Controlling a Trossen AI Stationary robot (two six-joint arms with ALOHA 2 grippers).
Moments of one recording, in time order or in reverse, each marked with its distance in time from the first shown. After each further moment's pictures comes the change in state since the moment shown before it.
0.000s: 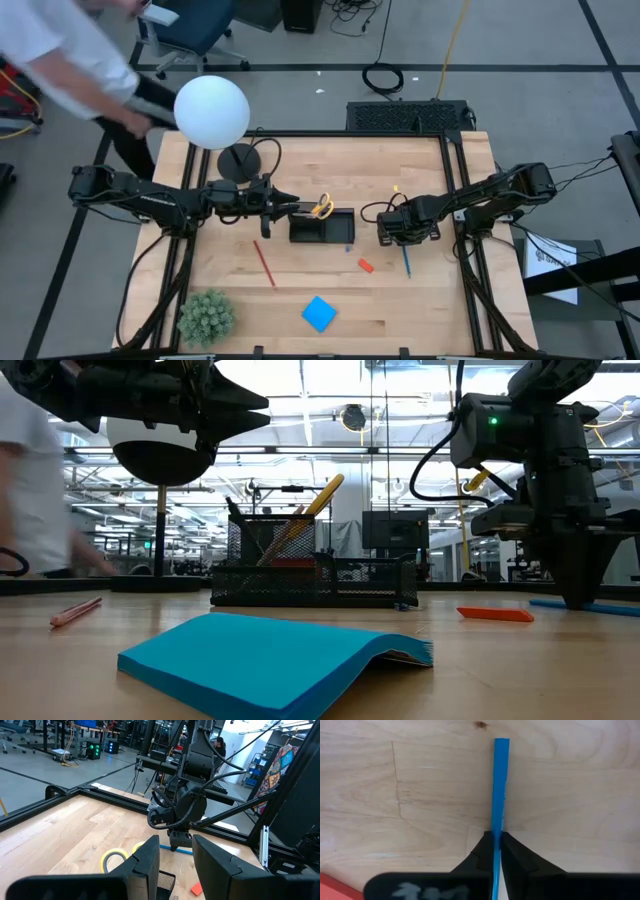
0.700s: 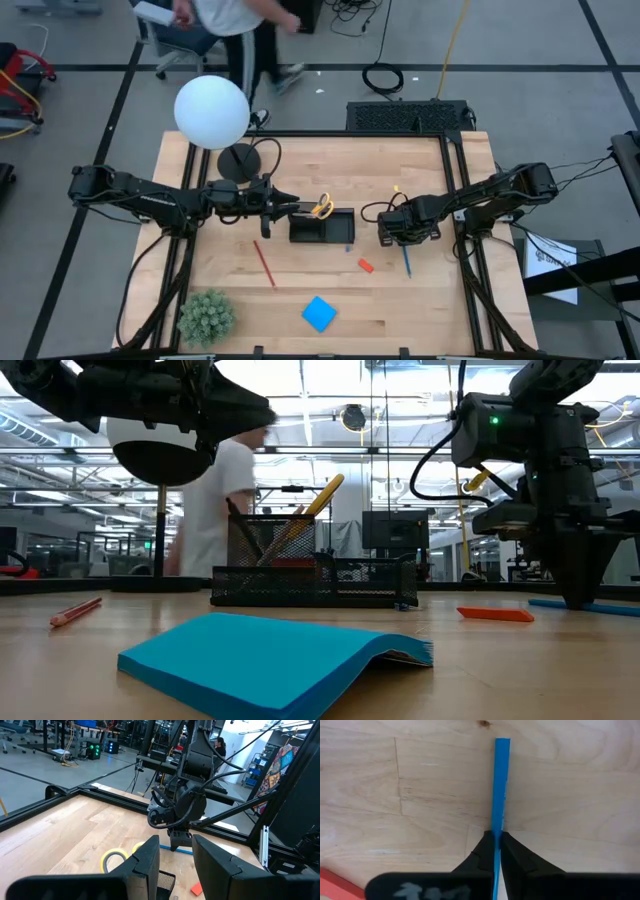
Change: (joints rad) left arm 0.000 0.000 0.000 0.000 0.000 0.000; right arm 0.000 -0.016 -0.001 0.005 -0.021 -0.019
